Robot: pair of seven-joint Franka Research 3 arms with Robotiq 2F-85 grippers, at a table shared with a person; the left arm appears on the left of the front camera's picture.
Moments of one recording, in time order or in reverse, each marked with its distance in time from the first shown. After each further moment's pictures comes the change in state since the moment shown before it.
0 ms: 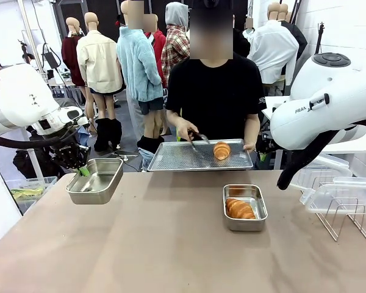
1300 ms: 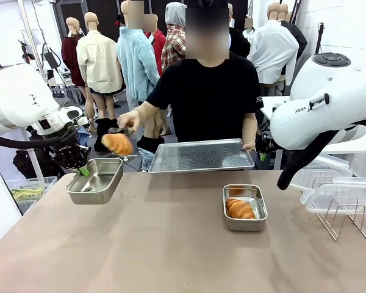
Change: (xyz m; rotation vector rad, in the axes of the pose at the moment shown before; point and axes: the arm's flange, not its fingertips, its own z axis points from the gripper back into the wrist) left arm 0.000 0.000 0.000 0.000 0.000 0.000; right arm 0.000 0.000 0.000 0.000 0.000 0.000
